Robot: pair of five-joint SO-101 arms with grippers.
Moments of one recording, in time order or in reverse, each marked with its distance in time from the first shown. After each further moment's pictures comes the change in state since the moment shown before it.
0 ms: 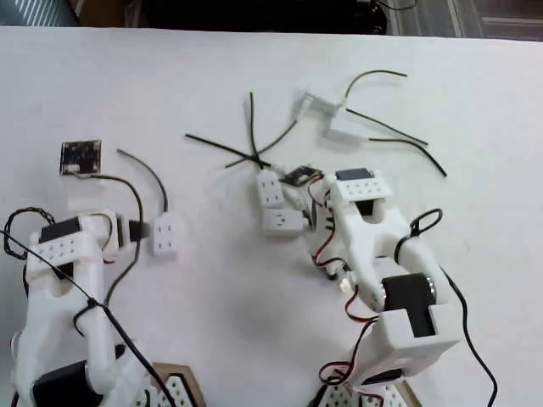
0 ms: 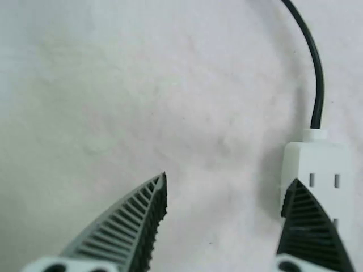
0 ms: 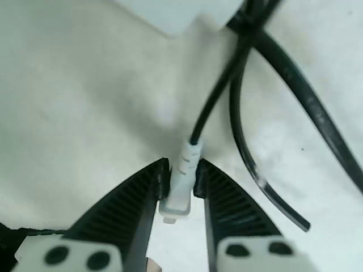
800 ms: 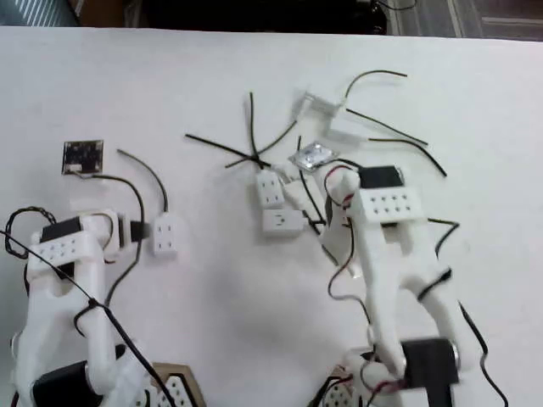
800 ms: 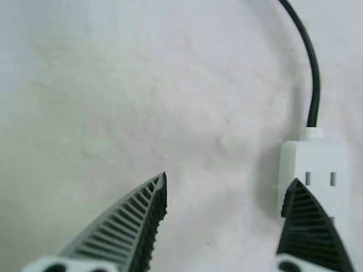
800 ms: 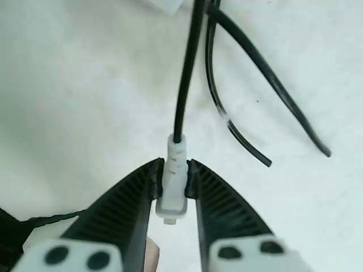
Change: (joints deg) left arm 1.3 -0.4 0.0 0.0 -0.4; right arm 1.5 -25.1 1.7 9.1 -0.3
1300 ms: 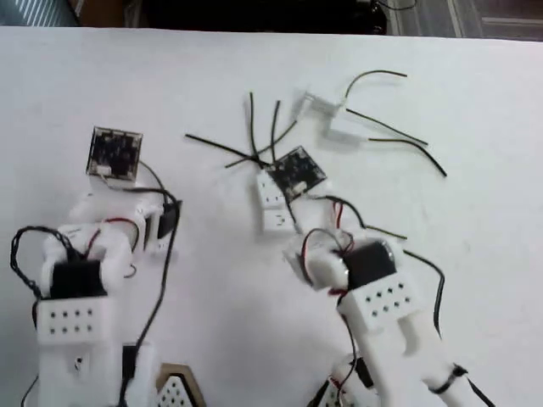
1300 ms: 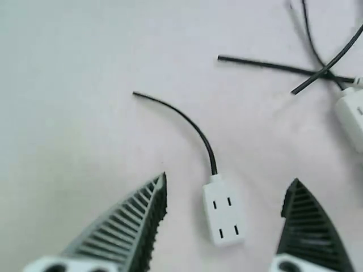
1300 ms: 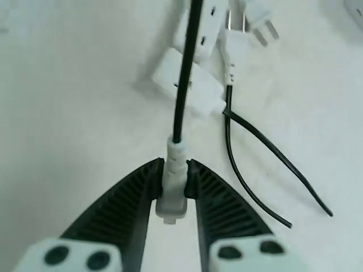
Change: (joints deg) left arm 15.5 -36.2 0.2 11.5 0.0; right arm -17.3 -31.1 18.9 -17.3 -19.6
